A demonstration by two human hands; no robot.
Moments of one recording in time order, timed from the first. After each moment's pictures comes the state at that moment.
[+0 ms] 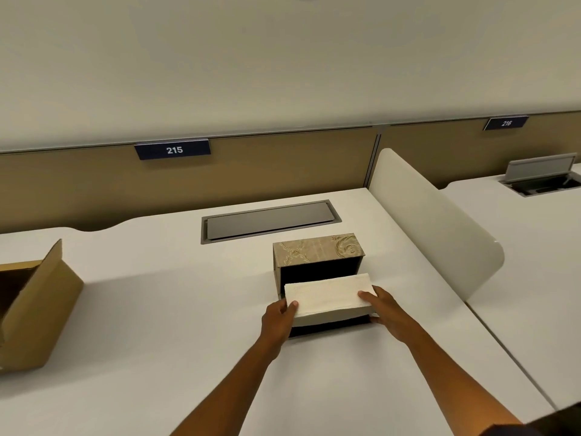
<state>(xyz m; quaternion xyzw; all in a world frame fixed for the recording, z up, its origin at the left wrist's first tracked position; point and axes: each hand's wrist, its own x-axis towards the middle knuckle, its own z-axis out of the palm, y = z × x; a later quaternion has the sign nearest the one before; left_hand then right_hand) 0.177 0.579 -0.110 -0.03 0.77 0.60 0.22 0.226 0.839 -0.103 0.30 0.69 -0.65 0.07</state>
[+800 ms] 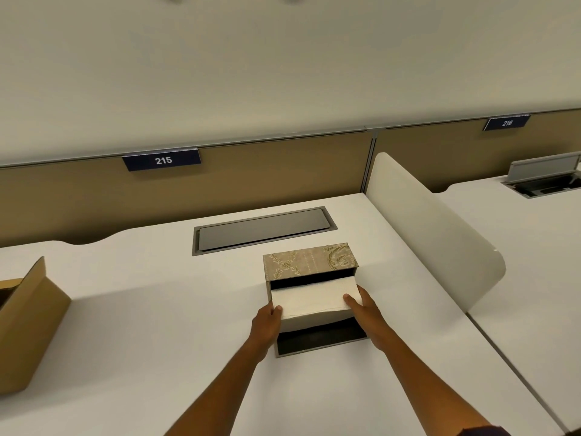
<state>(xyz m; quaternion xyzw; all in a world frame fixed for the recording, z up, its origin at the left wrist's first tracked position) 0.142 0.593 -0.119 -0.03 0.83 0.51 0.23 0.199 0.825 -0.112 0.29 0.75 -0.59 0.03</state>
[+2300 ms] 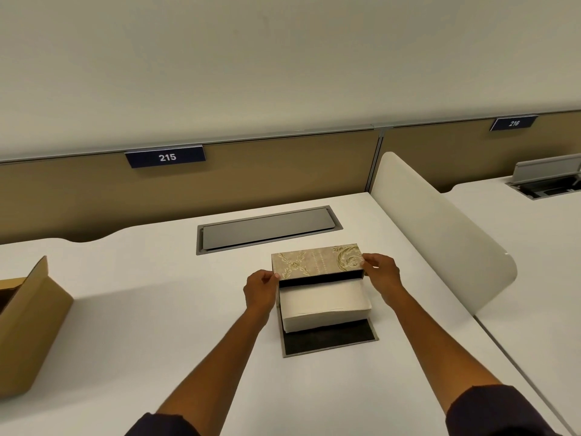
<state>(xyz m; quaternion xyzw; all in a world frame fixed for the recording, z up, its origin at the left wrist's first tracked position) 0.087 0.594 -0.074 -0.08 0.81 0.58 0.07 0.141 0.854 -0.056 0.30 0.80 -0.50 -0.10</state>
